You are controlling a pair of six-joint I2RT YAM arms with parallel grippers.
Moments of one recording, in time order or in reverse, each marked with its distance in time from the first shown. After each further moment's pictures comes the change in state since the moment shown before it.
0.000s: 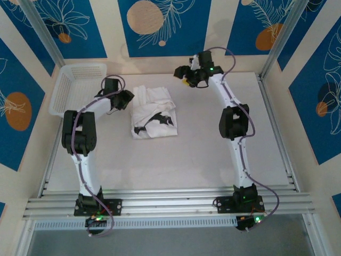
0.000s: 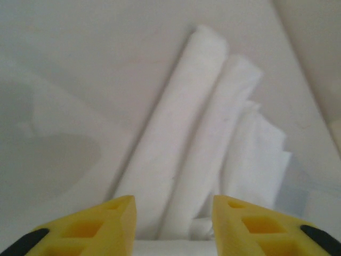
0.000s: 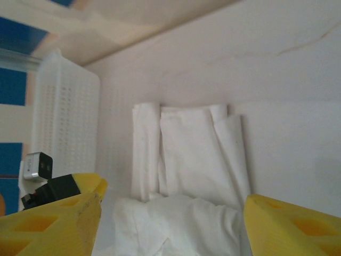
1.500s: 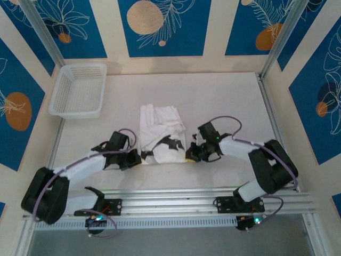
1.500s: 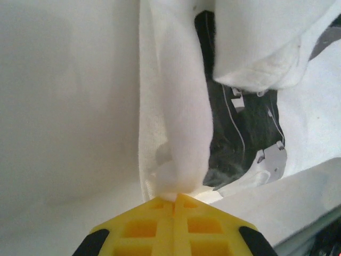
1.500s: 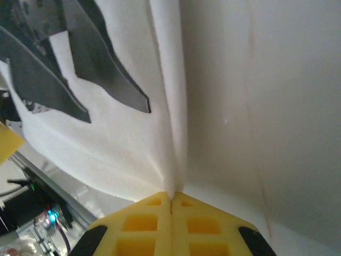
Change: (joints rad) left arm -0.358 -0.865 -0.991 -0.185 0.153 0.148; right arm 0.287 -1.063 -1.869 0.386 0.064 0.147
